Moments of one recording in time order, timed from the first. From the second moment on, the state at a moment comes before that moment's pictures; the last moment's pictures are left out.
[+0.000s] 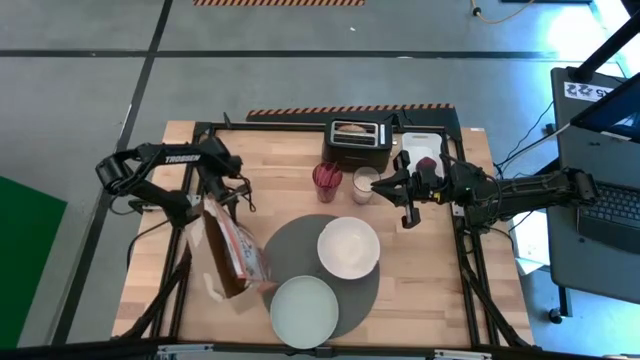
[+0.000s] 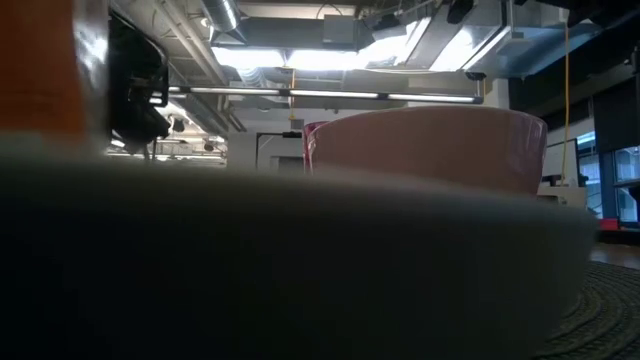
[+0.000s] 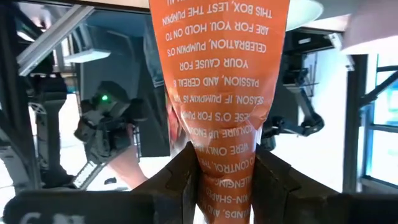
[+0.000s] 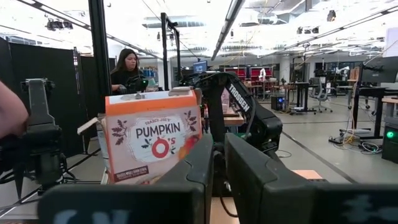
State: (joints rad) left arm 0.70 1.39 0.65 -1.57 1.29 -0.76; right arm 0.02 0.94 0.58 0.63 -0.06 0.05
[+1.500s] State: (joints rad) left arm 0.78 1.50 0.72 -1.04 1.27 -1.14; right arm 0.02 0.95 0.58 0.62 0.02 0.05
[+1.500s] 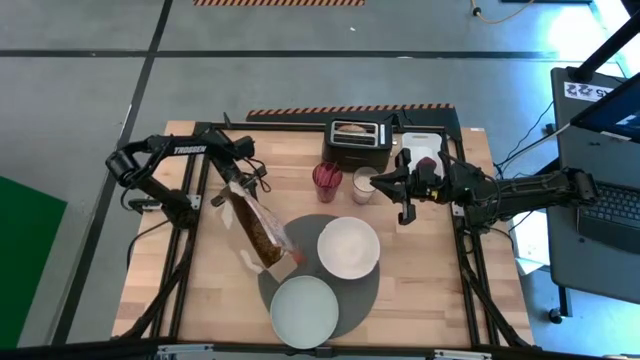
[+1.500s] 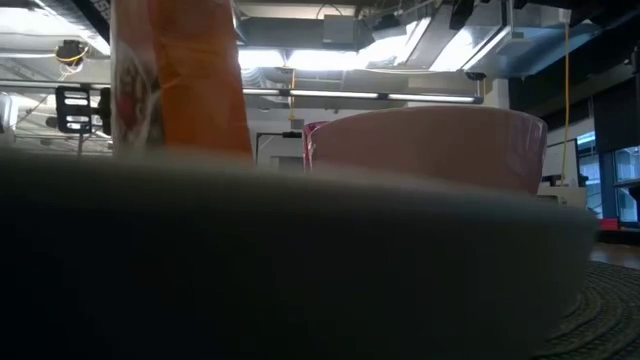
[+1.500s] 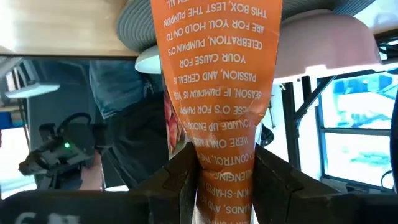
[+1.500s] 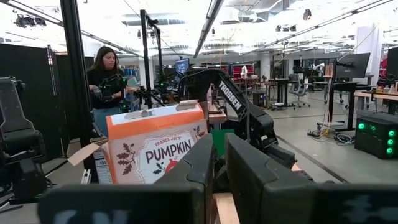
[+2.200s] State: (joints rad) left arm 0.81 1.50 0.76 -1.02 1.19 -1.18; right arm 0.02 0.95 0.58 0.60 -0.03 0.06
